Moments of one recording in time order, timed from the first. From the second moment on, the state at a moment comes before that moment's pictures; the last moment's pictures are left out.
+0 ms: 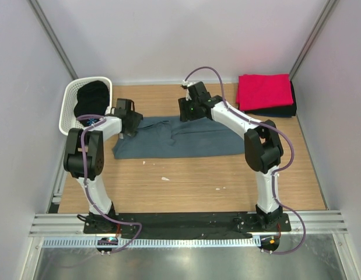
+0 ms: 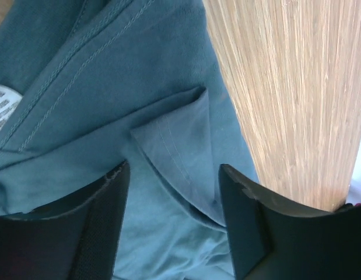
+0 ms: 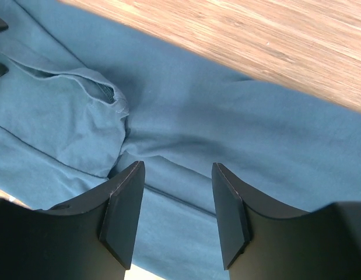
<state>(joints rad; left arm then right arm) -0.14 1.87 1.19 -0.25 -0.13 -1.29 0.55 2.07 1.71 -0.45 -0.07 0.22</state>
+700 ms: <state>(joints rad) -0.14 1.93 1.24 -0.20 -0.16 -1.27 0.55 2.10 1.63 -0.23 -0.30 0.34</state>
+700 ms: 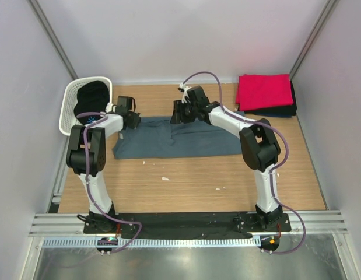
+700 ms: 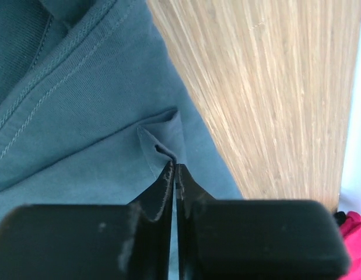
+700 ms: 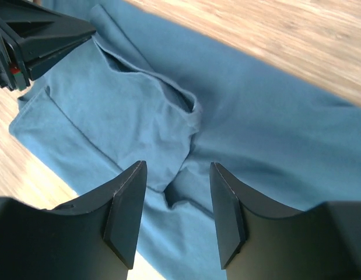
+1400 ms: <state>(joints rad) -0.15 1.98 1.36 -0.19 -0.18 -1.16 0.56 2.23 1.68 -0.16 -0.31 0.27</state>
